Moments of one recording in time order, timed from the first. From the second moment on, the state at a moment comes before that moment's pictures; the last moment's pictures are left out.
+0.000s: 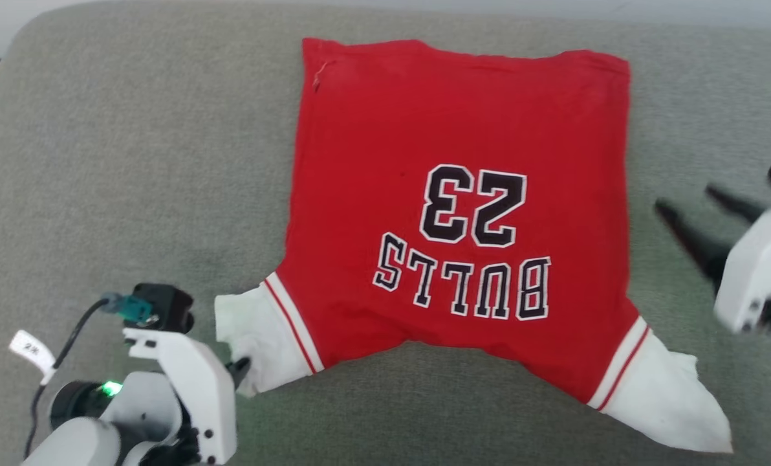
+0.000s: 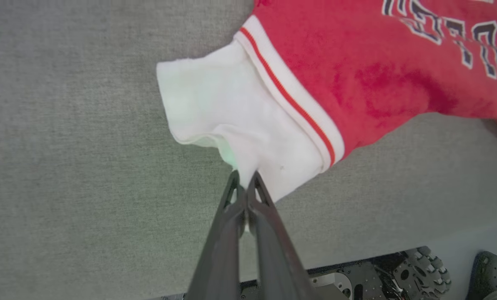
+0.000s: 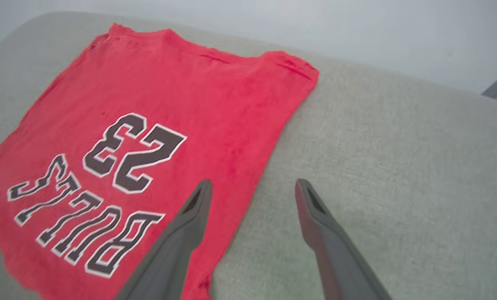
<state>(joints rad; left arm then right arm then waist) -0.17 0.68 -0.50 -0.25 -0.88 0.35 0.69 -0.31 -0.45 0.03 -0.14 0.56 0.13 0.72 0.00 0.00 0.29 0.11</state>
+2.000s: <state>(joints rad) -0.26 0.60 -0.51 -0.08 -0.88 0.26 0.57 -0.14 -0.49 0.18 -0.02 0.67 0.13 0.95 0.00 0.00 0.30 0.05</state>
